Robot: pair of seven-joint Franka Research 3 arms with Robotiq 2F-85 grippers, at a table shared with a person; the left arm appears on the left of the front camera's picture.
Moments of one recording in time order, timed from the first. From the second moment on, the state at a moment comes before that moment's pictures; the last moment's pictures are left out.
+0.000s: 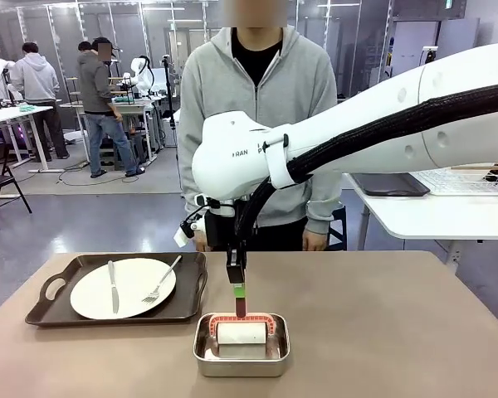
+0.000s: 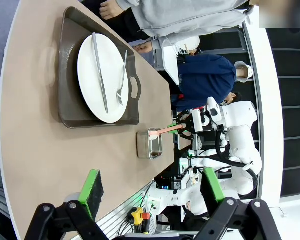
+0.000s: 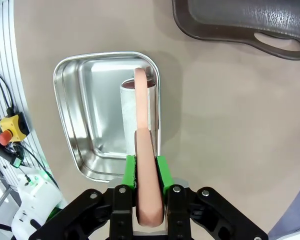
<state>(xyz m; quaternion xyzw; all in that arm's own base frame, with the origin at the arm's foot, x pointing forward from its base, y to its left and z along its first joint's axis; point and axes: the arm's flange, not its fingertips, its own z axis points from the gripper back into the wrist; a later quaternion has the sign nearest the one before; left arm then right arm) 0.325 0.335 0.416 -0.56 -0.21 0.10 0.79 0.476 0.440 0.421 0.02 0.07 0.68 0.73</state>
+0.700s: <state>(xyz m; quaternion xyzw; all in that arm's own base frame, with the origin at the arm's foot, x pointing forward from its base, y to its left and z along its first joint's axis) 0.324 0.335 0.416 -0.56 -0.21 0.10 0.79 0.480 0.439 0.418 0.02 0.07 0.68 0.73</state>
